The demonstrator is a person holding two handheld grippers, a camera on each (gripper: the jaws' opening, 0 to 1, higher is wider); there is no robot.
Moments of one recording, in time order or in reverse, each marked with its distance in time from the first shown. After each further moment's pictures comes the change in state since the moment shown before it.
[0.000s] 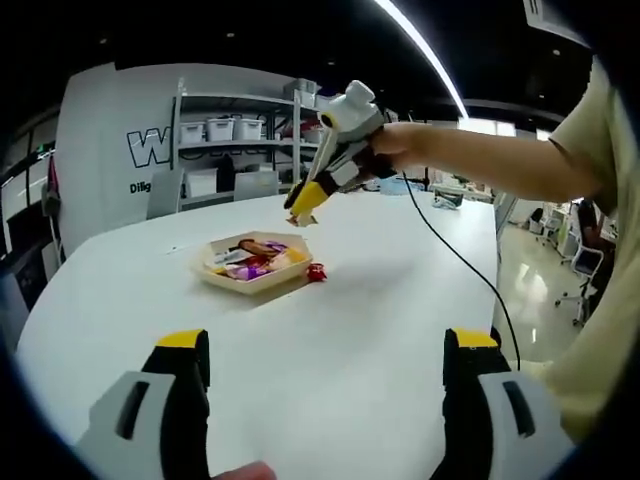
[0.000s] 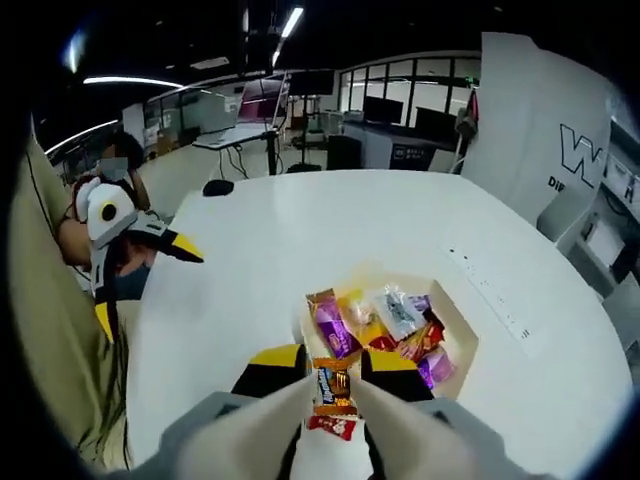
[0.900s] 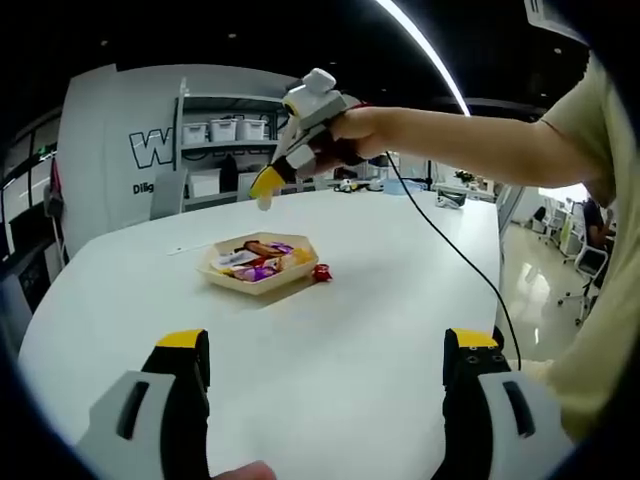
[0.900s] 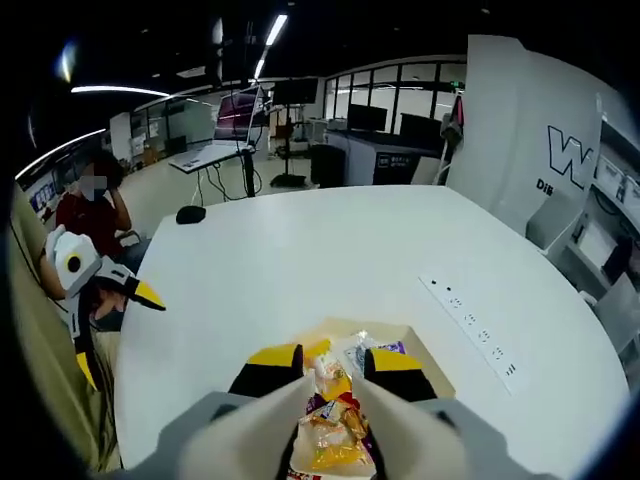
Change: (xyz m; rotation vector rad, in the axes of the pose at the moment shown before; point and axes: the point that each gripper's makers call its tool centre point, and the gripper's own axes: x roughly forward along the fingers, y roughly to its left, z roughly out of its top) left arm -0.003 0.003 0.002 0.001 0.000 0.012; right arm 0.021 -0.022 0.037 0.026 -0.020 -0.045
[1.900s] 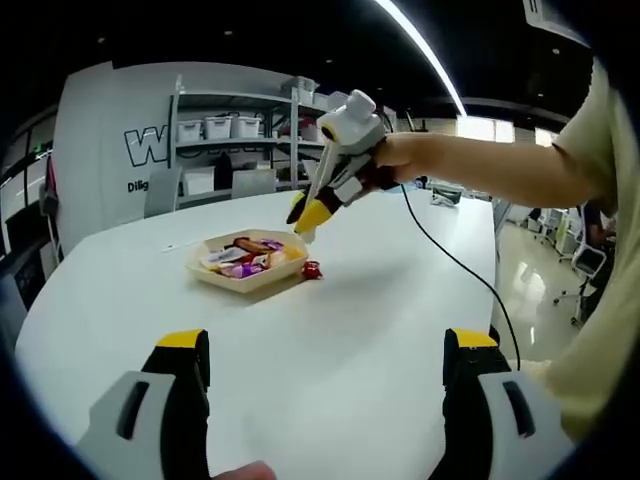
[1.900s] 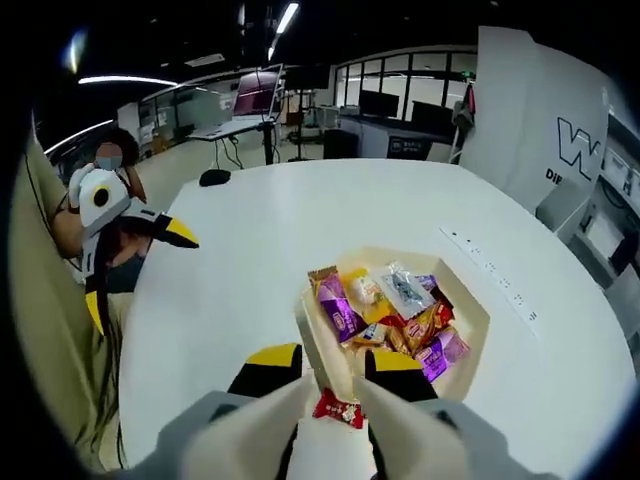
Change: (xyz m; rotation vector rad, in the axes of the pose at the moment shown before) left arm 0.008 -0.008 -0.004 -0.001 0.010 -0.022; right arm -0.018 0.038 -0.082 -0.011 0.052 0.041
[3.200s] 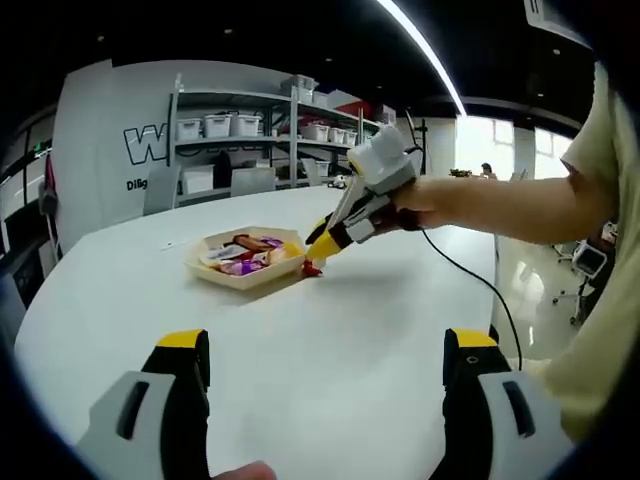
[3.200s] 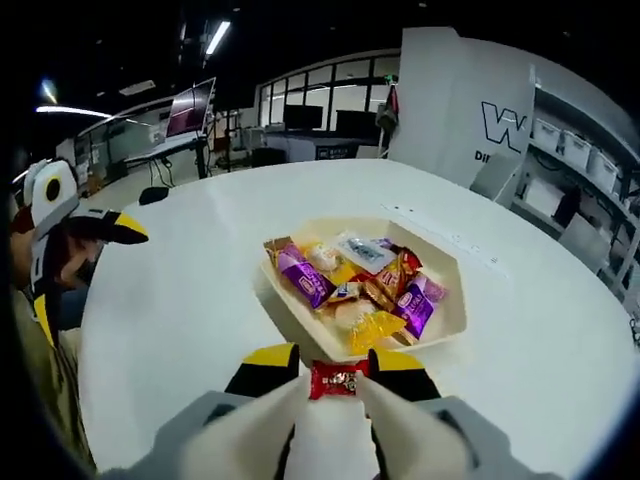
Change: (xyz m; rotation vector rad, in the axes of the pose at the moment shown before) left arm 0.001 -0.001 -0.003 -0.002 0.006 -0.005; right arm 0.010 -0.009 -0.041 0.178 -0.102 -0.293
